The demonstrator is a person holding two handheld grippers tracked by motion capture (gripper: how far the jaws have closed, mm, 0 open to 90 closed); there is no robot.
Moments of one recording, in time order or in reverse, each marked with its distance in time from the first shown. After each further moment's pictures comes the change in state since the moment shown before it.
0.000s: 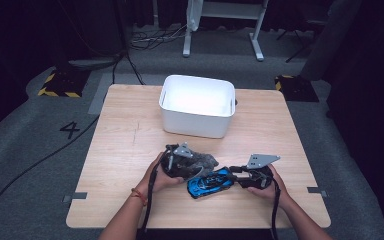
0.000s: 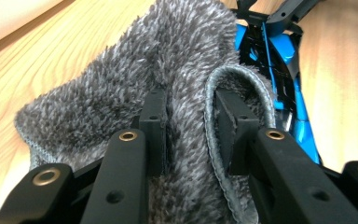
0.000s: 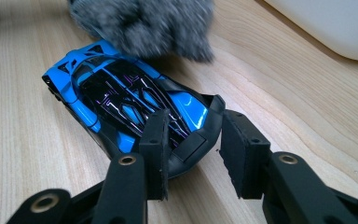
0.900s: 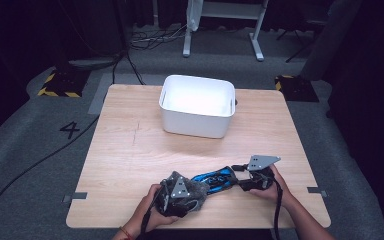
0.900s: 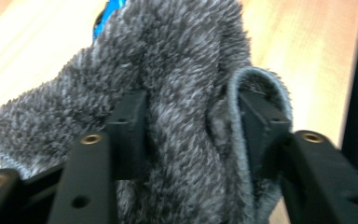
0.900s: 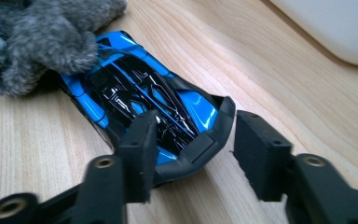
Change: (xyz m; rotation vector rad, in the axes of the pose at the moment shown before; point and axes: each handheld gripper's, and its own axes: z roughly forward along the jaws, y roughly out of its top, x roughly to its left) left arm -0.086 -0.057 -0.017 0.050 0.137 0.022; right arm 0.001 0.000 -0.004 0.011 0.005 -0.069
